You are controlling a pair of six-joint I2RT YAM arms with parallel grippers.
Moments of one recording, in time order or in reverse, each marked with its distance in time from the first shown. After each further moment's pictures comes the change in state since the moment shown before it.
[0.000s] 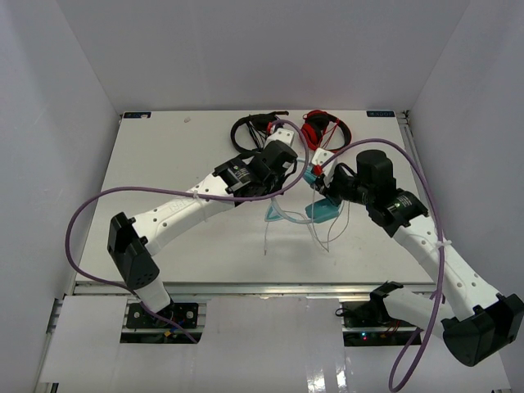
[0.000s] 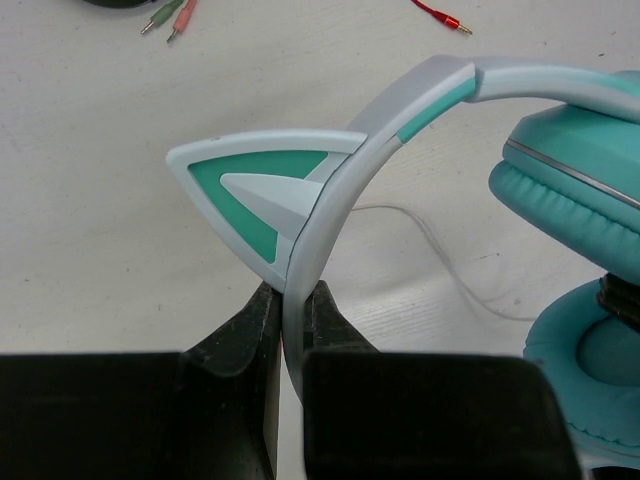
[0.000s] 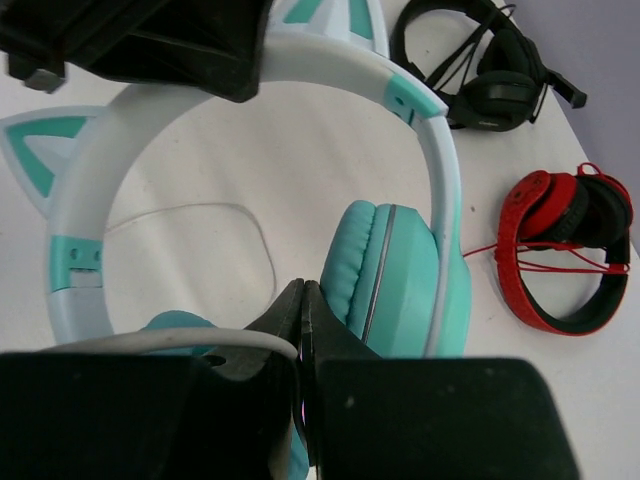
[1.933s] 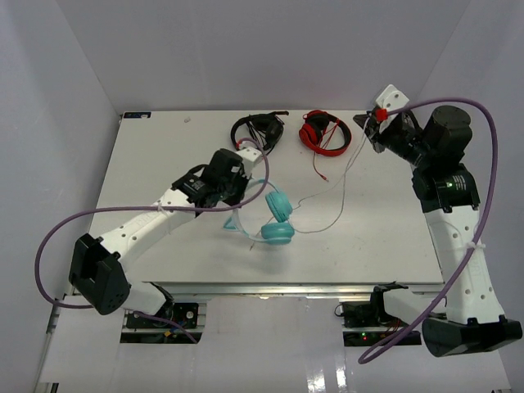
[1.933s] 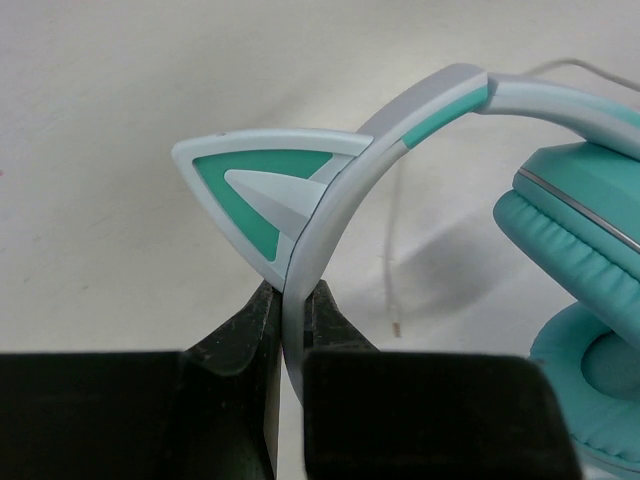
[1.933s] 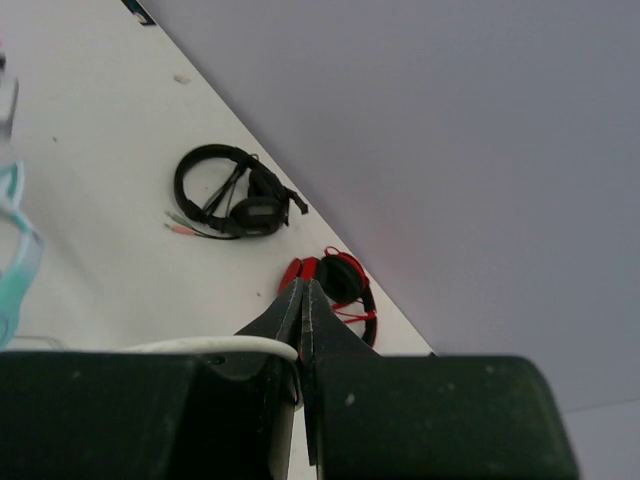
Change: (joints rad) left arm 0.267 -0.275 -0.480 0.222 0.362 0.375; right arm -0.341 0.058 0.425 0.053 -0.158 0.026
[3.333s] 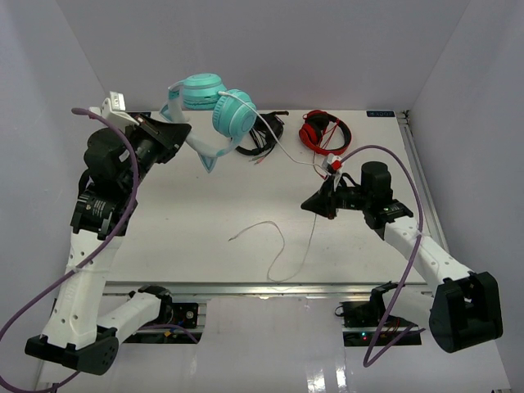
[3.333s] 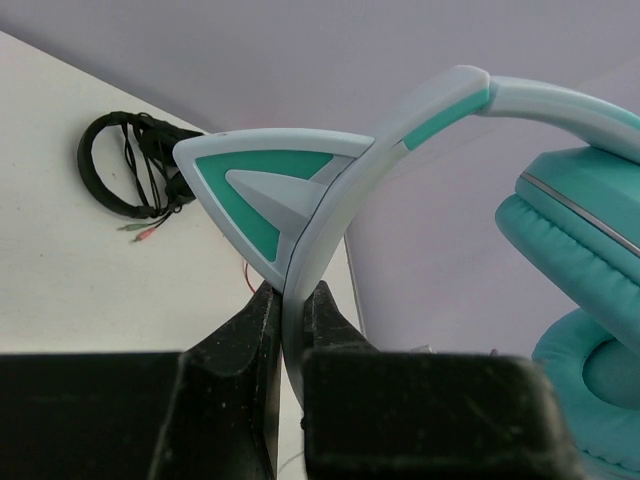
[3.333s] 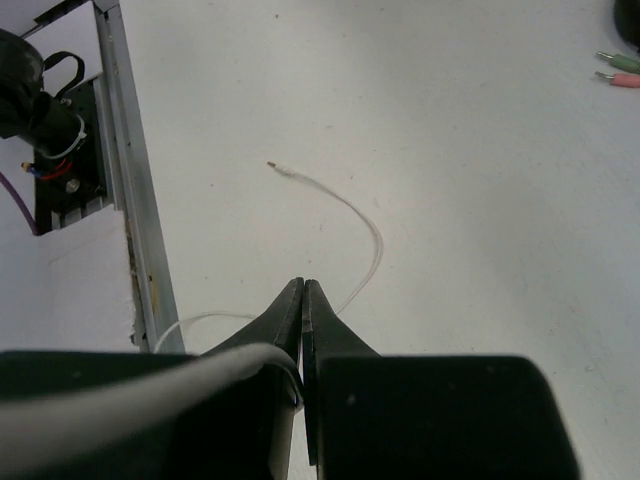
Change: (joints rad) left arm 0.419 -0.409 0.229 0.090 0.146 -0.778; right arm 0.174 0.048 -0.721 0.402 -0.341 0.442
